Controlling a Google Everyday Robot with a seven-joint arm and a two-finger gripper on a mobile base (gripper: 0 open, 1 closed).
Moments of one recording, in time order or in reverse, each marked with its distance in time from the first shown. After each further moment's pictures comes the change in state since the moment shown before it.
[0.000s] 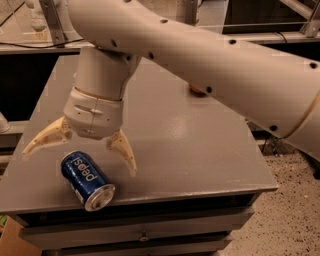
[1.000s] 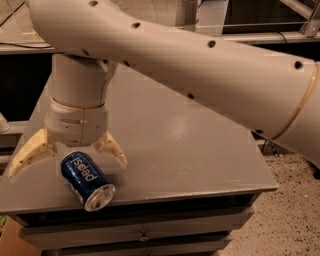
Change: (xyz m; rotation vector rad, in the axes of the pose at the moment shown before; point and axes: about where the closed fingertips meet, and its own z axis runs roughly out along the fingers) arm -0.001 -0.013 0.014 -0.111 0.071 -0.309
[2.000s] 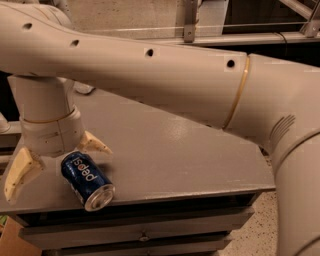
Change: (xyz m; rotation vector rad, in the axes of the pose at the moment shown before) arm 0.024 -0.005 0.026 -0.225 -0.010 -0.226
